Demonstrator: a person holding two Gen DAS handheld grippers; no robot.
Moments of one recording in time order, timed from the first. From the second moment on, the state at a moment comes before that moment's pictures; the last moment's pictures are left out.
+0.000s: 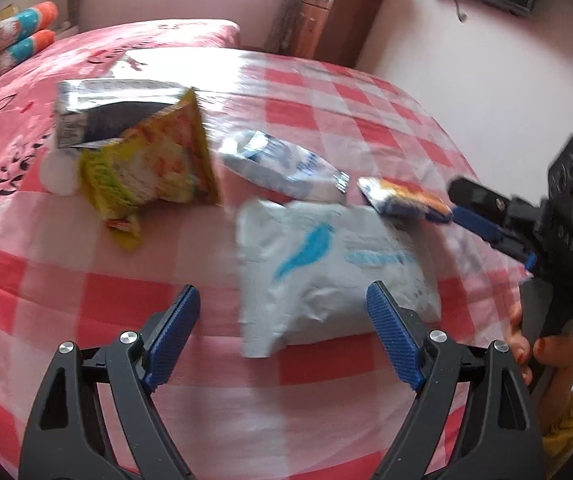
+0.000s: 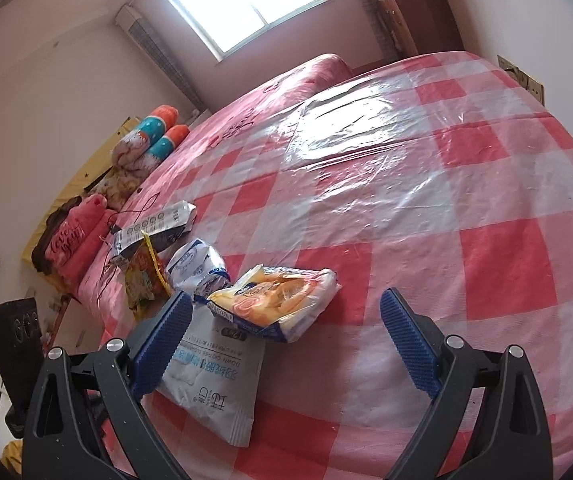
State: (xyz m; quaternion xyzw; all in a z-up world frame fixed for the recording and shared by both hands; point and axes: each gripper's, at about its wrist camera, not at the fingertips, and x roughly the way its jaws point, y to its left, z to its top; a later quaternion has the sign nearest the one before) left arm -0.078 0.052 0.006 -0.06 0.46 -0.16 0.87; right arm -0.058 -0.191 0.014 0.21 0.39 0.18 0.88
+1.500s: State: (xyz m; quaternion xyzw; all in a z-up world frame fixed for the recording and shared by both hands) left arm 0.005 0.006 0.038 0.07 0.40 -0.20 0.89; right arm -0.035 -0.178 0.012 0.13 0.40 0.15 0.89
